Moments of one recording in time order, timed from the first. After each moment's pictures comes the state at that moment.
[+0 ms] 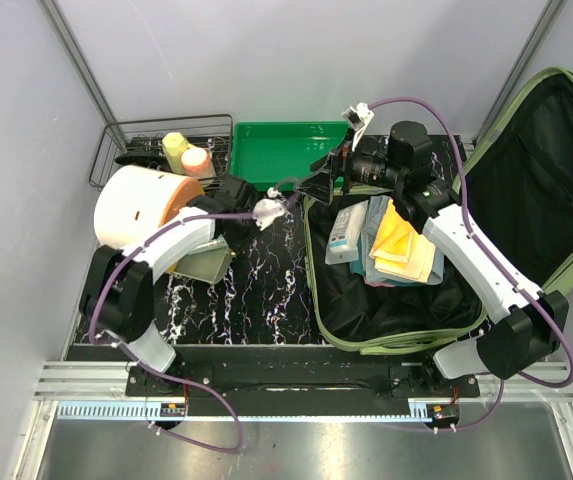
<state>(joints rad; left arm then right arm) -0.47 1.59 1.19 -0.65 0.16 0.53 0.45 1.42 1.39 -0.08 -0.76 0.29</state>
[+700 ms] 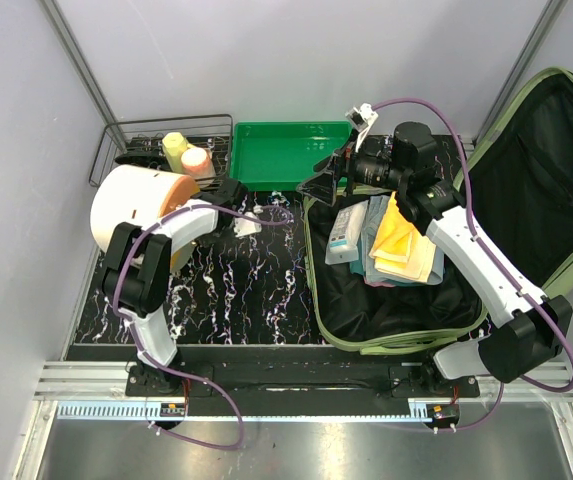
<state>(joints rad) -0.38 1.80 1.22 -0.70 -0.37 0.91 0.44 1.39 1.39 -0.11 -0.74 0.27</state>
